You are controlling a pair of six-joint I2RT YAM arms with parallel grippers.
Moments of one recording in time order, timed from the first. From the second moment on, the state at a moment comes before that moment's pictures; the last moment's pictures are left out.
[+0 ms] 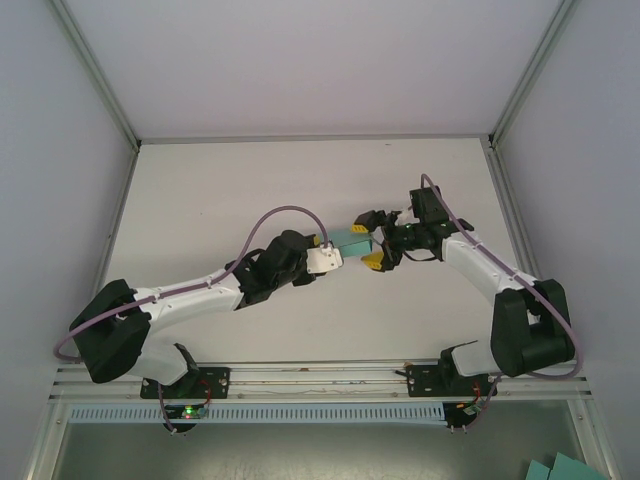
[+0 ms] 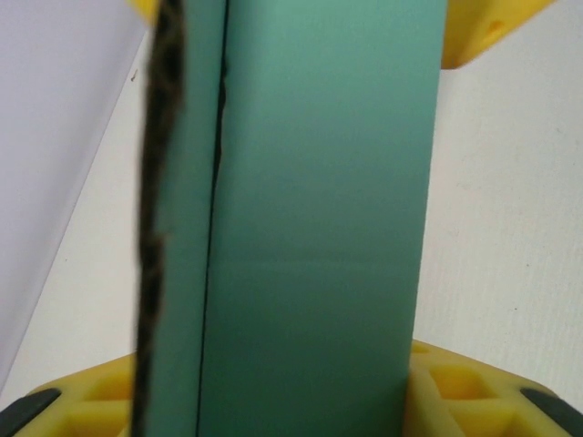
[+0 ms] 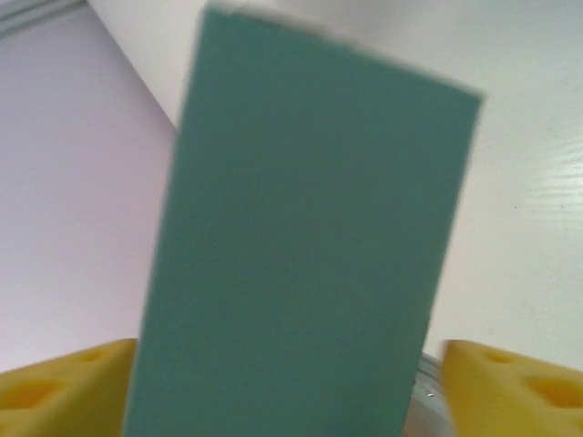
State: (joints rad) left arm -0.86 1.42 0.80 0.02 -0.08 0.62; right arm 0.22 1.39 0.87 -0.41 -0.89 1.20
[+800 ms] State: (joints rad) left arm -0.62 1.69 1.23 -0.86 0.44 0.66; right arm 0.39 1.13 0.90 -0.43 -0.43 0.03
